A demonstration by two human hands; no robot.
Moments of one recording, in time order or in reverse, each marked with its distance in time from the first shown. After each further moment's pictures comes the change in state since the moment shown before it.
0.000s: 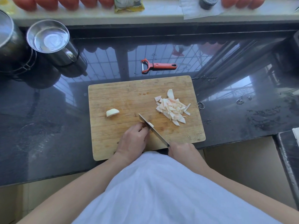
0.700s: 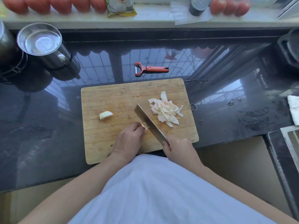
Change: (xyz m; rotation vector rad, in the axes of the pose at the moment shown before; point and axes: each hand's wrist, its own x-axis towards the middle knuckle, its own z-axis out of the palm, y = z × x) left_hand 0.010 0.006 0.004 -0.045 0.042 0.000; right_hand -0.001 0.009 -0.007 0.221 0.178 -0.011
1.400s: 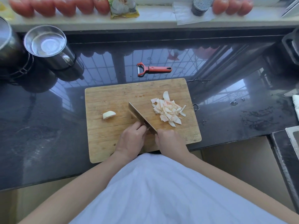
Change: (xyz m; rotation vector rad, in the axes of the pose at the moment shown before) left_hand 0.003 0.005 -0.003 0.038 0.002 -0.016; right_hand 0.036 -0.025 0.016 -0.213 0.006 -0.035
